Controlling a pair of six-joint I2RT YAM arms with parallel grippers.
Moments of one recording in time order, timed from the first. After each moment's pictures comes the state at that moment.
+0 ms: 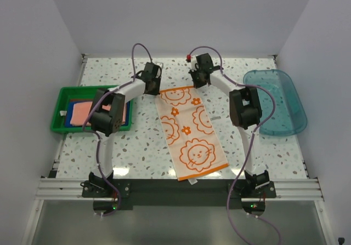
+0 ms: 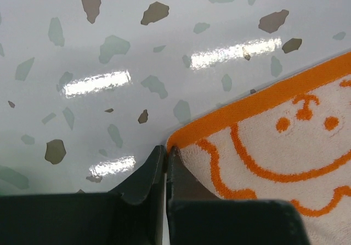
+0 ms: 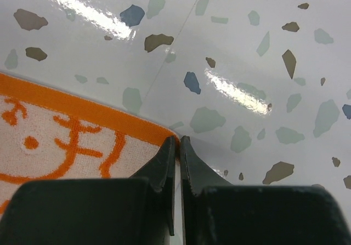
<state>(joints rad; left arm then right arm) -0.36 2.17 1.57 -0.30 -0.08 -0.17 0.35 2.38 1.95 -0.47 -0.07 -0.11</state>
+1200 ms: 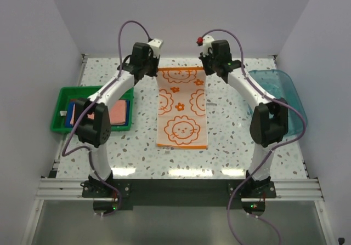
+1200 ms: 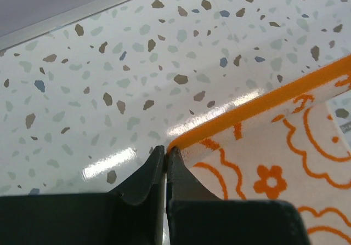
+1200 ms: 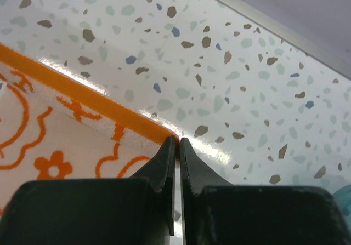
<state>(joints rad) -0.34 1.96 1.68 -0.31 0.03 0.02 0.33 1.95 1.74 -0.37 -0.01 -0.19</state>
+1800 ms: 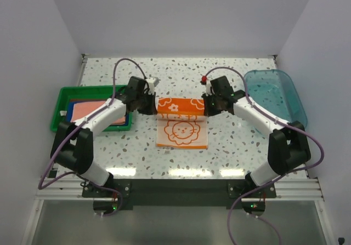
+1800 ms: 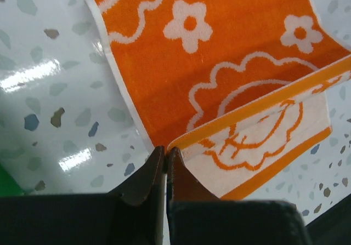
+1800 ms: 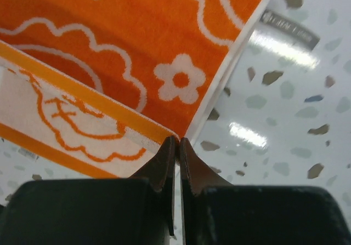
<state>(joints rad) -0.40 1.57 1.09 -0.41 0.22 -0.21 0.43 1.56 1.16 -0.55 -0.10 0.12</state>
